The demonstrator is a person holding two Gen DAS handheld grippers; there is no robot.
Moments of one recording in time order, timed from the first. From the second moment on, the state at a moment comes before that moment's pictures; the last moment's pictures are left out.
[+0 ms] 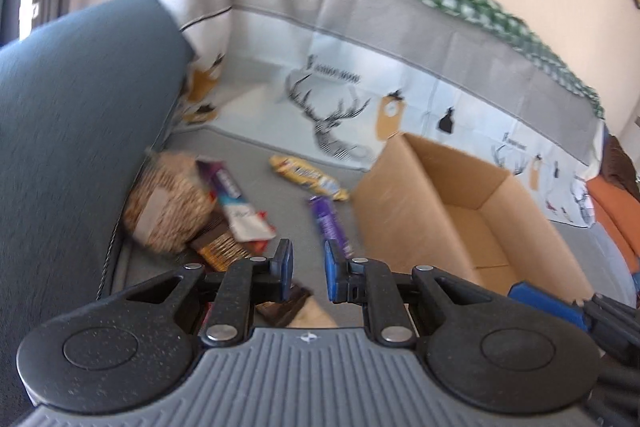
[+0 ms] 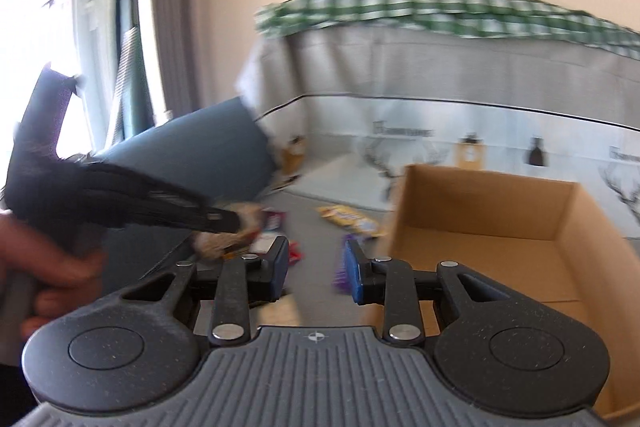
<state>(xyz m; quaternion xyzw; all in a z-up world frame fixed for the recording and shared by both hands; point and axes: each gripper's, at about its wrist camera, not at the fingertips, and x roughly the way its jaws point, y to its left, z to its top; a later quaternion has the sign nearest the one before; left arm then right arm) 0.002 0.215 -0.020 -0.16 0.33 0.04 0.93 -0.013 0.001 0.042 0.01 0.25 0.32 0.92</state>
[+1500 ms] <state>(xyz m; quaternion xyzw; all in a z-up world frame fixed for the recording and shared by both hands) 0.068 0.233 -0.093 -0.18 0.41 0.08 0.89 0.021 0.093 -0.062 -0.06 0.40 0.34 0.85</state>
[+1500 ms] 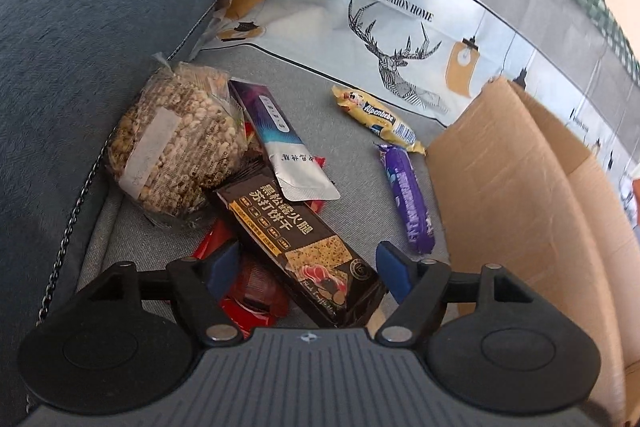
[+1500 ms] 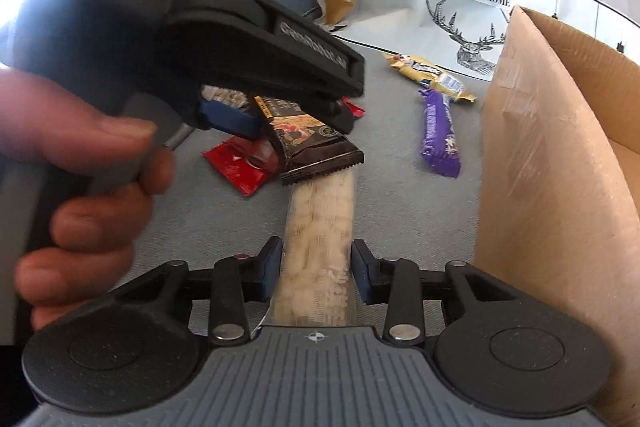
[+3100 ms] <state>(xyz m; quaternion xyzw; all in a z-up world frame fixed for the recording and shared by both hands) 0.061 0.237 -0.062 -0.09 0.45 0.15 0.87 0.018 0.092 -0.059 -0.06 0.40 0.35 0.84</state>
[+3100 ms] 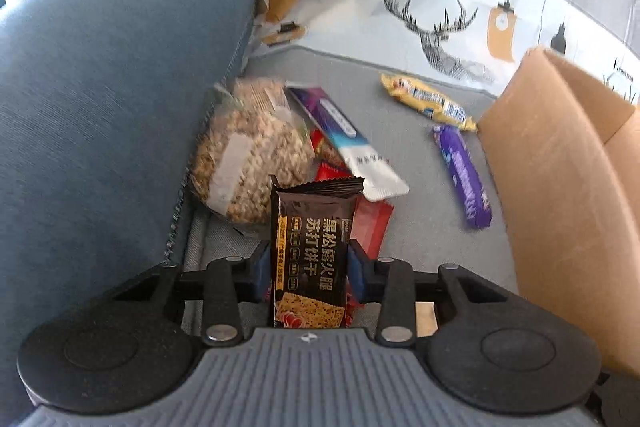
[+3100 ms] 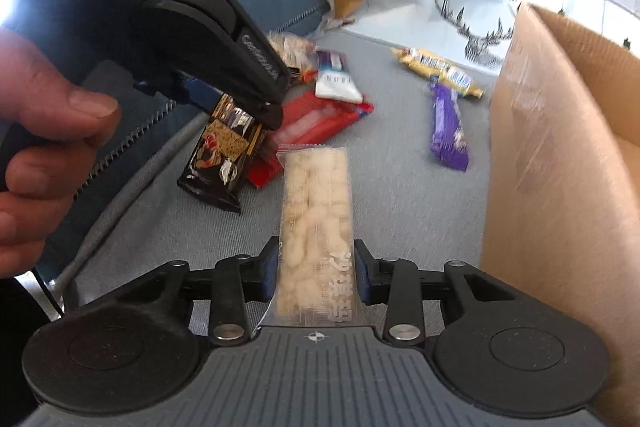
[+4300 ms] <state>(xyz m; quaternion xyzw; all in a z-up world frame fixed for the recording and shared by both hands) 0.036 0.162 0.046 -0.08 0.28 0.13 0.95 0.044 -0.096 0.092 0.02 0.18 0.24 0.95</state>
